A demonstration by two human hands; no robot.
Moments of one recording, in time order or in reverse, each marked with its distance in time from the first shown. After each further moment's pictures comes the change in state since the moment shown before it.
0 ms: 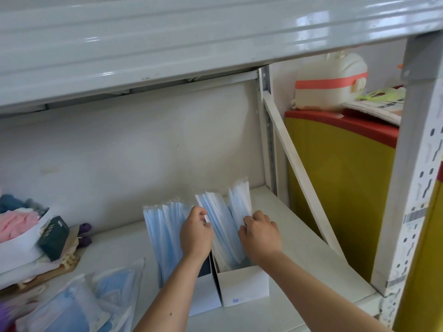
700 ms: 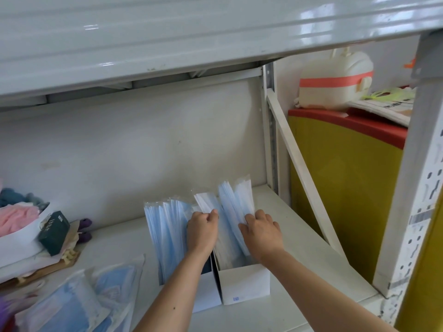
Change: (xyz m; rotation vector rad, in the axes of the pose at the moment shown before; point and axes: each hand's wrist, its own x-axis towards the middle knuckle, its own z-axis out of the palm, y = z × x) left_hand 0.008 -0.002 0.012 -0.016 -0.120 -0.058; right_hand 0.002 0.002 -0.001 -0.012 -0.064 0.004
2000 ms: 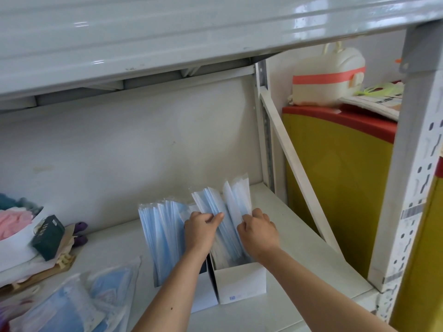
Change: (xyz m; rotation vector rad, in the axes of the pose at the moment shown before) left_hand 0.002 -0.005 0.007 -0.018 -0.022 0.102; right_hand 0.001 0.002 0.002 0.120 0.006 0.068
